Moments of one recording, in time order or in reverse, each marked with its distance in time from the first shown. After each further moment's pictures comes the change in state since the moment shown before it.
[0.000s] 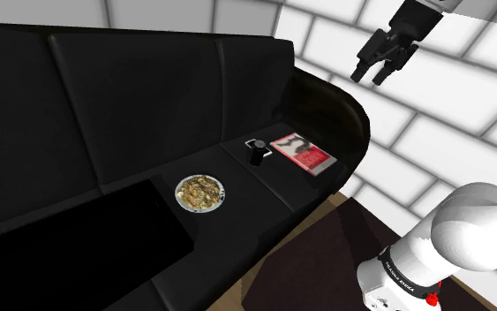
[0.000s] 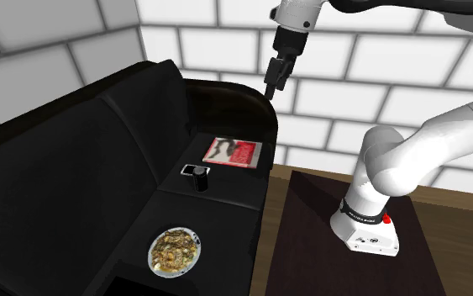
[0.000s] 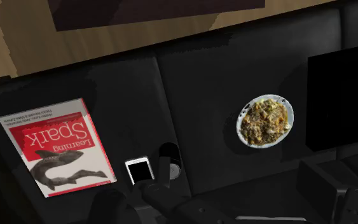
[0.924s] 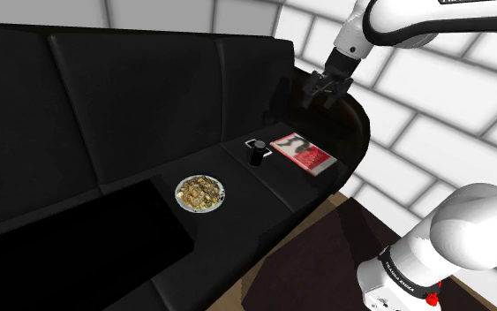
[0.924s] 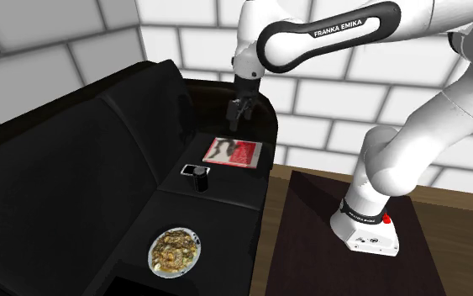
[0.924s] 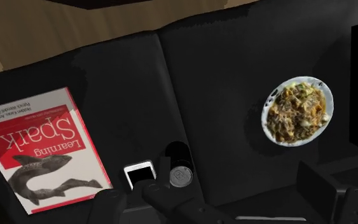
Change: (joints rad) arm -0.023 0.323 0.015 -0.077 -0.015 0.342 0.013
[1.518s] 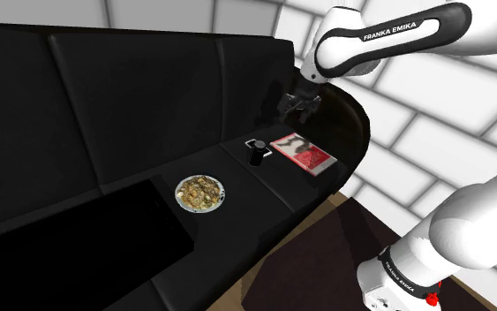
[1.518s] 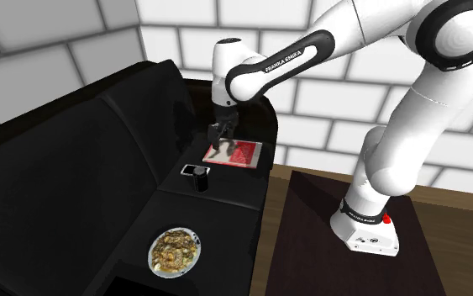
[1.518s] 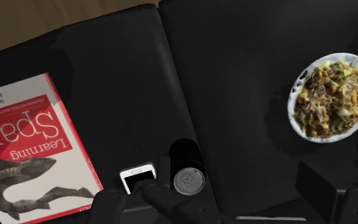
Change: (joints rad) arm -0.015 0.308 0.007 0.051 -0.023 0.217 0.025
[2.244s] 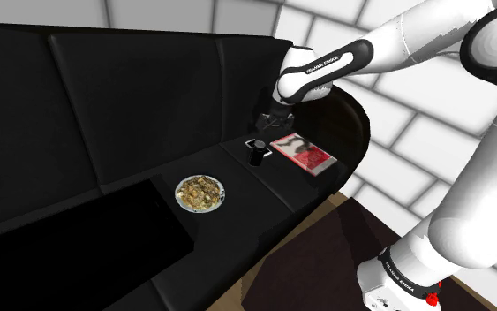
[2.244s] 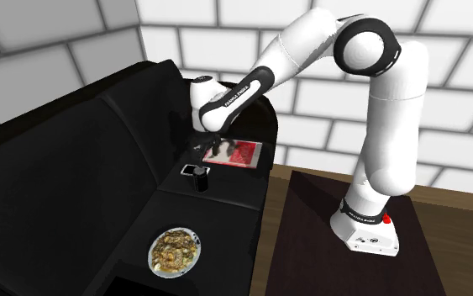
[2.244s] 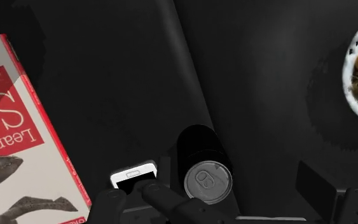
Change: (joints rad) arm -0.012 0.426 -0.013 0.210 -0.041 0.165 0.033
